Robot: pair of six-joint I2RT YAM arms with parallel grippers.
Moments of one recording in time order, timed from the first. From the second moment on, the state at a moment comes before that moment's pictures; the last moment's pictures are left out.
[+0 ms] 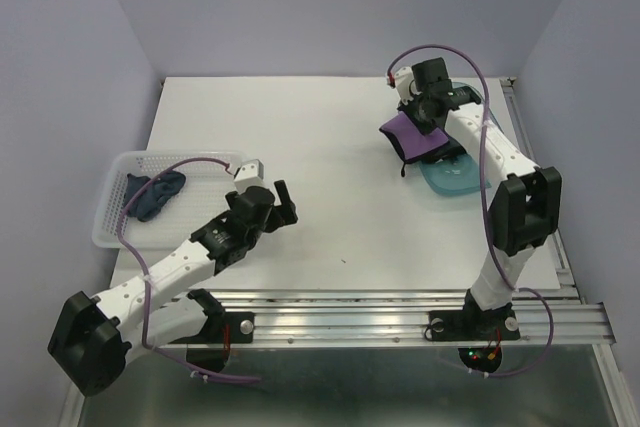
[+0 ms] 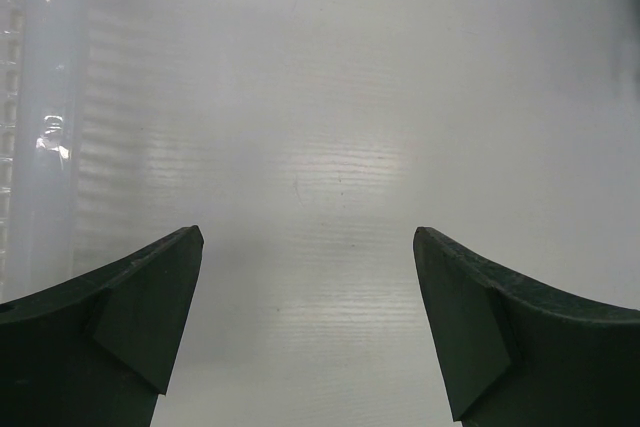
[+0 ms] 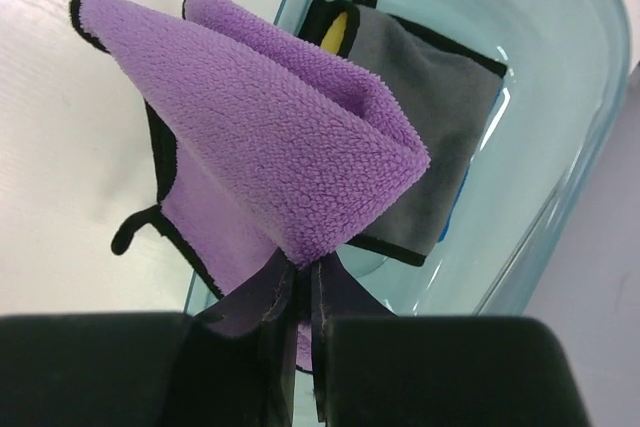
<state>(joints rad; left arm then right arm) -0.71 0.94 0.54 -0.25 -0.41 -0.71 0.29 1.82 1.69 -0.75 0.21 -0.47</state>
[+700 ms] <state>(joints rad) -0.70 1.03 0.59 -0.25 -0.41 -0.70 0.12 2.02 1.85 -0.78 0.17 -0.43</state>
